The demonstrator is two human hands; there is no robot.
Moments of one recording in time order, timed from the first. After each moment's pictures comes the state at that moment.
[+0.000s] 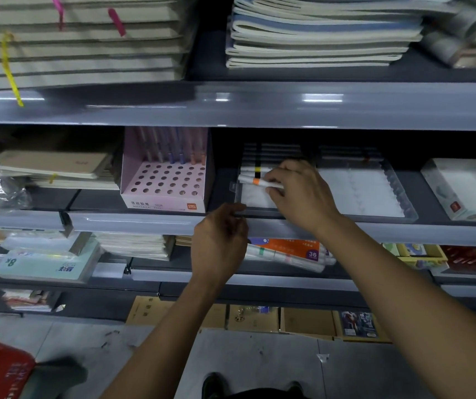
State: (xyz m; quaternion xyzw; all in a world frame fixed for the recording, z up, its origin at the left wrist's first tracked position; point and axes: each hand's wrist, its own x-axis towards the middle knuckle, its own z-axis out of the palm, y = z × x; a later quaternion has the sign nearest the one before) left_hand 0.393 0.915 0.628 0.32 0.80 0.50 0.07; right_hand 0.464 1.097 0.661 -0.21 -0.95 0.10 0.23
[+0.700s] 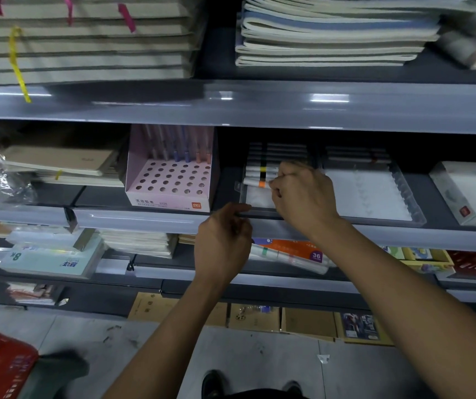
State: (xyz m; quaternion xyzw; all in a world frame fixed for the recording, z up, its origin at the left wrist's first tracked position) left_hand 0.391 0.914 0.626 0.34 0.80 0.50 0.05; right_hand 0.460 1.082 0.666 -0.20 -0.95 0.00 0.23
